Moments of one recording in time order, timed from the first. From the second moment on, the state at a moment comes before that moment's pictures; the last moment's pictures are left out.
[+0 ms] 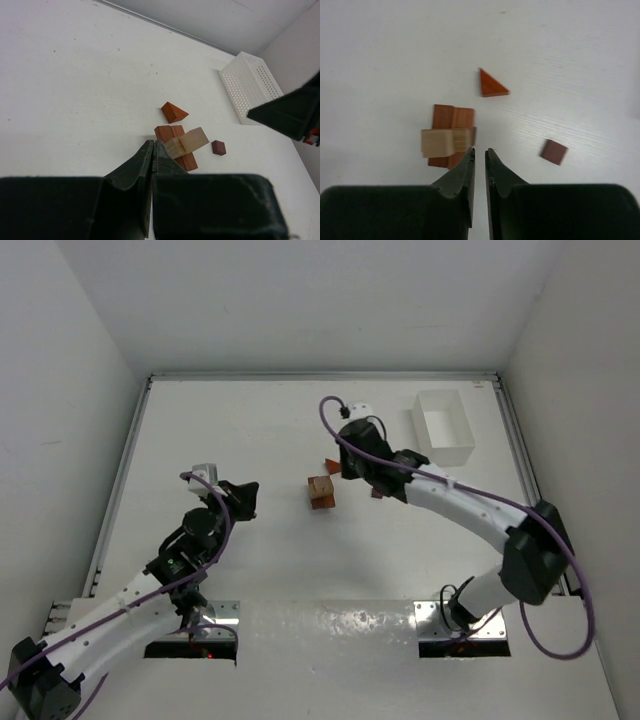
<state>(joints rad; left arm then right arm) -0.70 0.54 0.30 0.14 -0.46 -0.56 0.76 1.54 1.15 -0.32 0.32 0.39</state>
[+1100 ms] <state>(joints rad) -0.70 0.62 0.29 0.14 -0.57 -0.52 0.47 1.74 0.89 -0.18 0.19 0.36</state>
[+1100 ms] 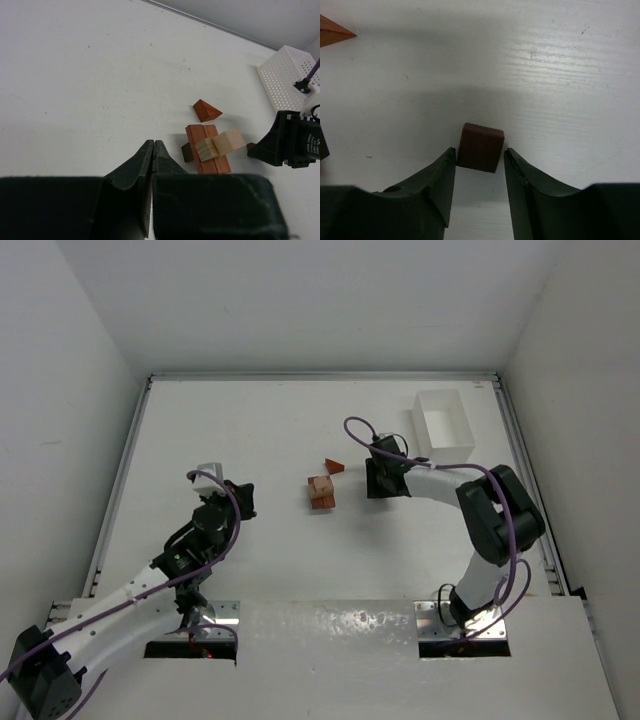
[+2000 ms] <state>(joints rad) -0.70 0.63 0.29 0.15 -0.54 -0.52 0.67 1.54 1.12 -0.30 0.15 0.31</state>
